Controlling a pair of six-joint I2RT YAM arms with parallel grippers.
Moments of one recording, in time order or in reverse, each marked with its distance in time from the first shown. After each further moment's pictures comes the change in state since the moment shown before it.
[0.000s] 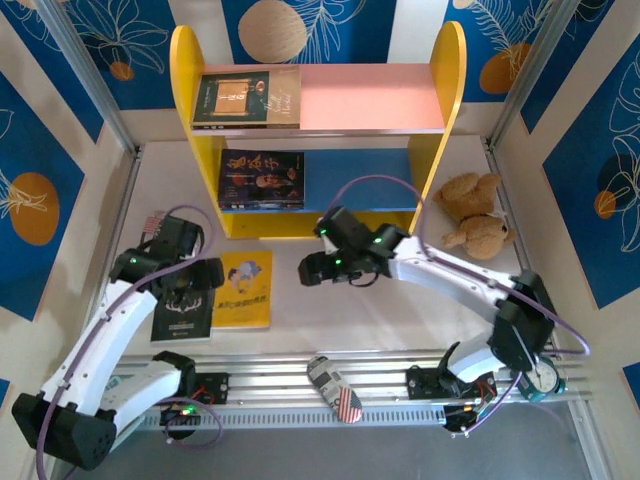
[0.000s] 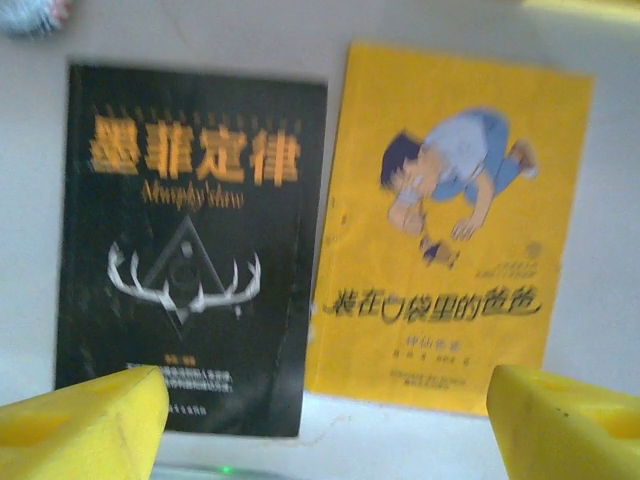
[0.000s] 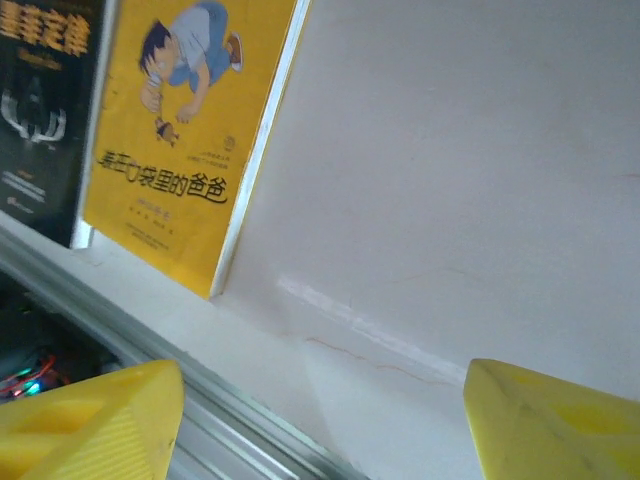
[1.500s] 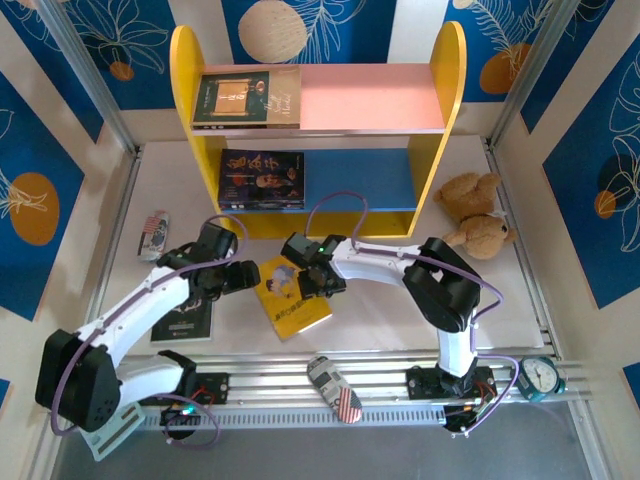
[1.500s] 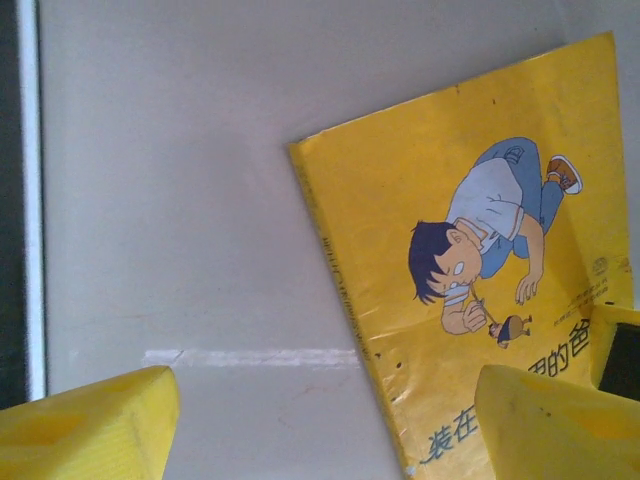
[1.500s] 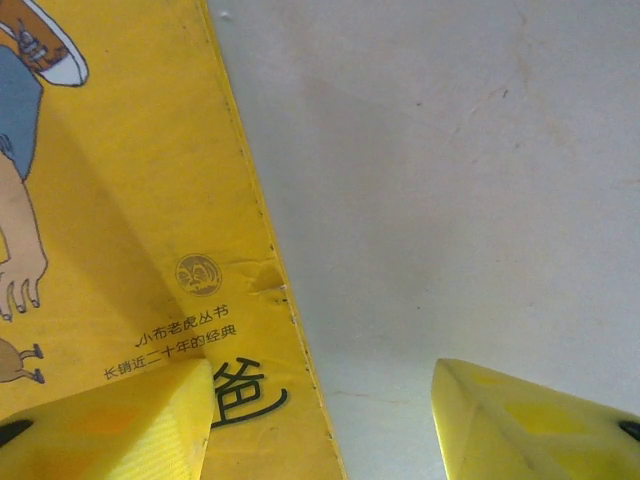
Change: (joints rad) left arm -0.130 0.223 -0.177 0.424 0.206 -0.185; right arm 0.047 0.385 0.072 -0.030 0.259 0.069
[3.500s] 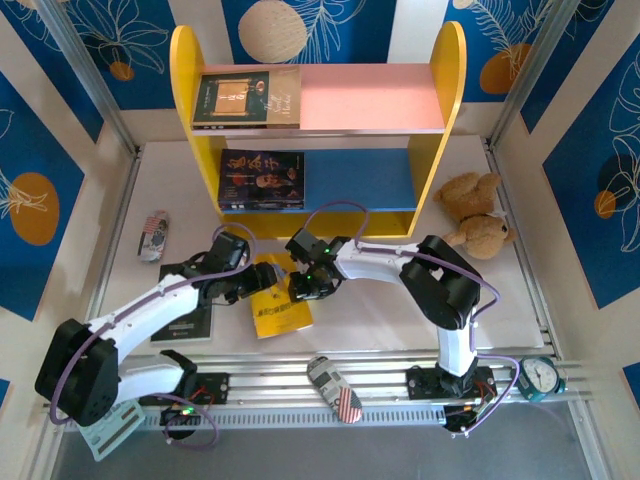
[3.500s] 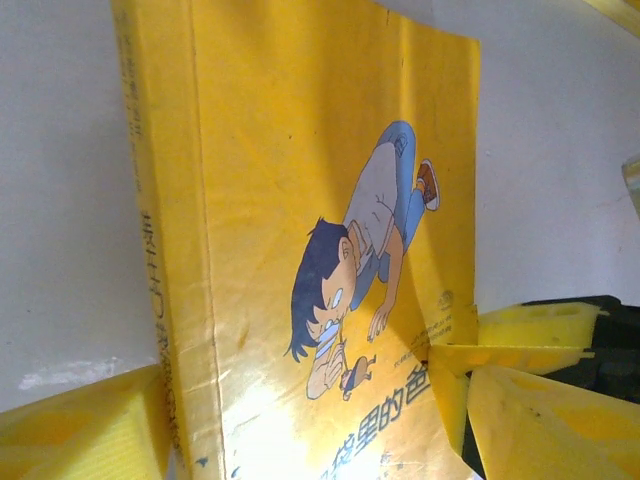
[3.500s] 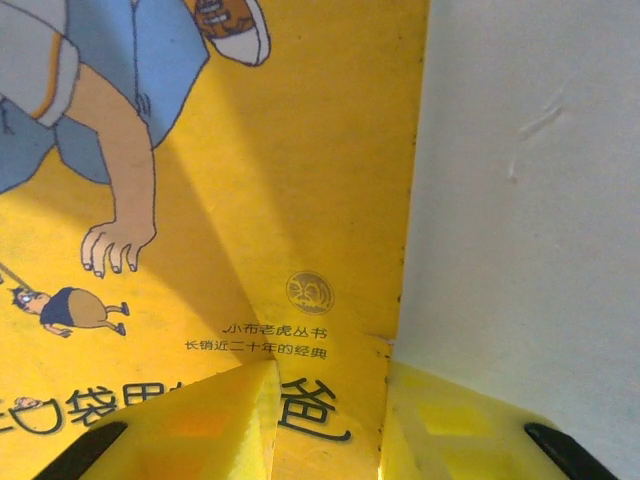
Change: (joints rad) left arm -0.097 0.014 -0.112 0.259 0.093 -0.183; right arm -0.024 0.017 -0.061 0.235 -0.376 -0.030
